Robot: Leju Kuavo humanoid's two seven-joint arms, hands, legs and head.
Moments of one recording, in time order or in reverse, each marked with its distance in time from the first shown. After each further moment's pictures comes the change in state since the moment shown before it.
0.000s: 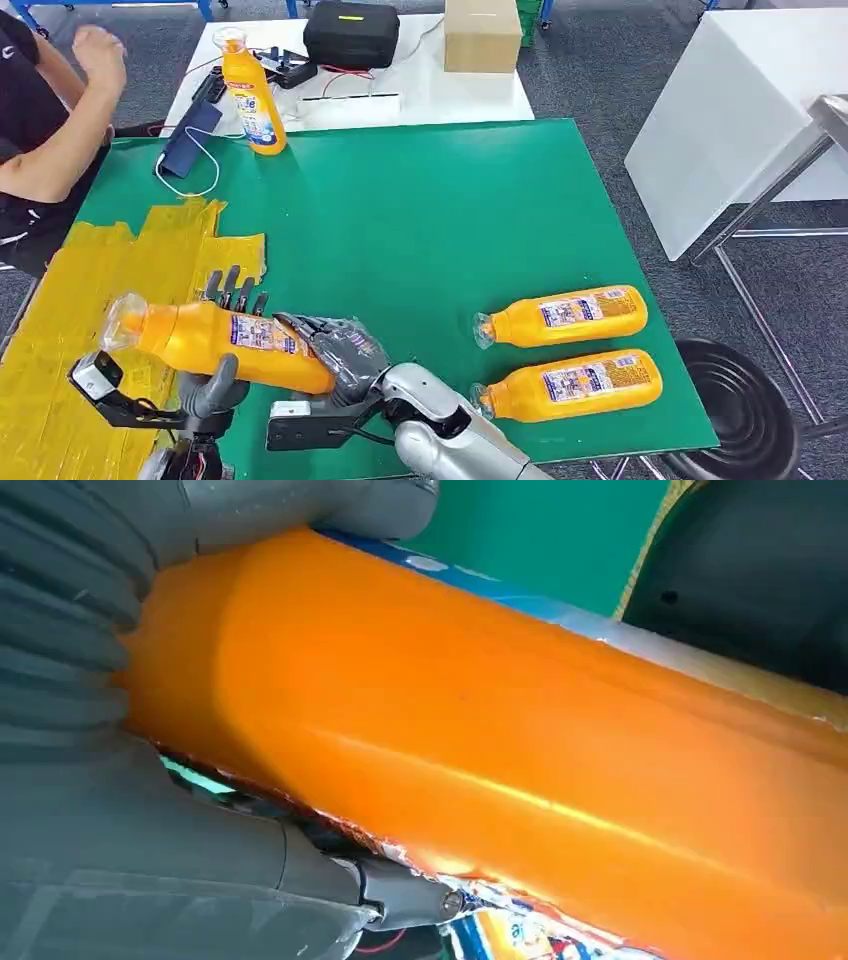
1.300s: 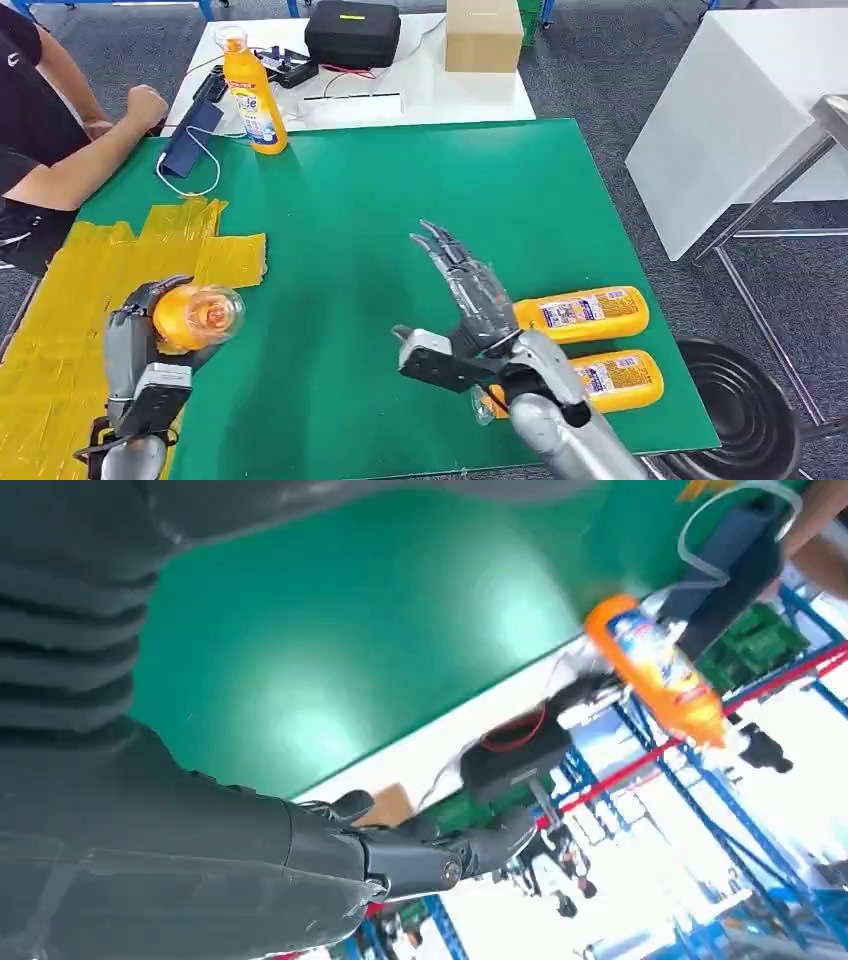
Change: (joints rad) left arm 0.010 0.034 0.171 -0.173 -1.475 0.994 -0.337; right arm 0.159 -0.328 -0.347 -0.555 -0.071 -0.021 0.039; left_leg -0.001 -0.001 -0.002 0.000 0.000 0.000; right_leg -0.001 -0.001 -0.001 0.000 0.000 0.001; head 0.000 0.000
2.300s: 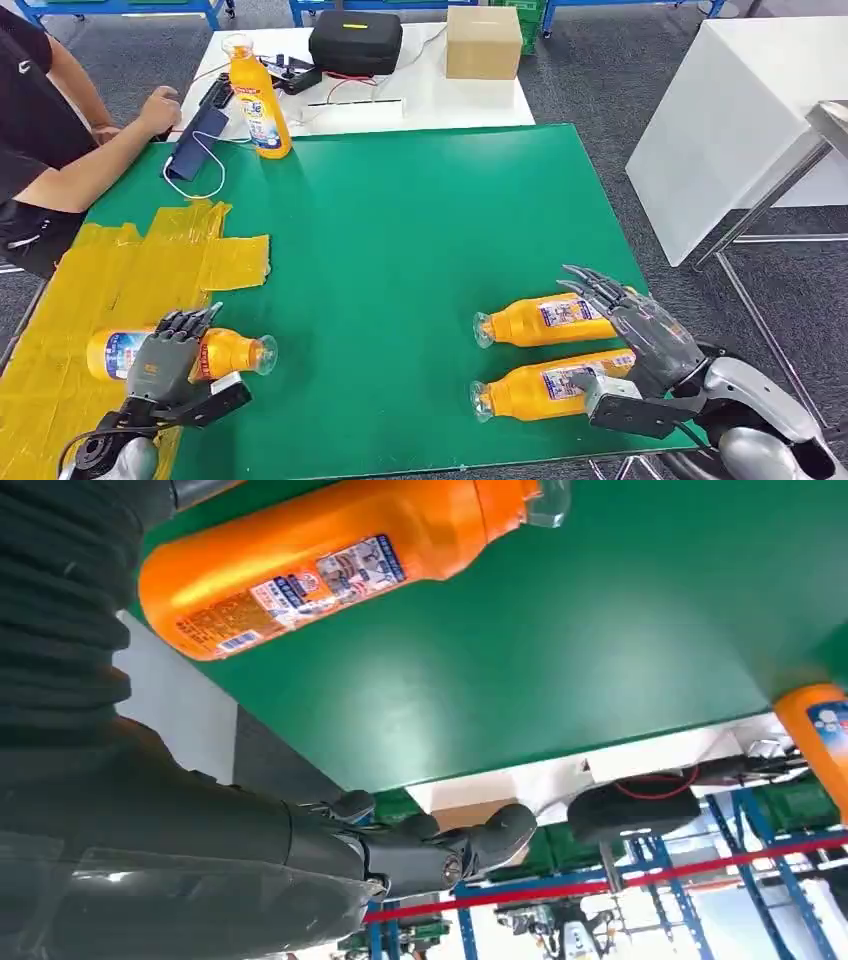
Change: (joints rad) left arm -0.137 0.271 -0.165 0.548 -0.401 0.002 0.203; right arm 0.281 -0.562 -0.329 -0.321 -0.210 0.279 -0.073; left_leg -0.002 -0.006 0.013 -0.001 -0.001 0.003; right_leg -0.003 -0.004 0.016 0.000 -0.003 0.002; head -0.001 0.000
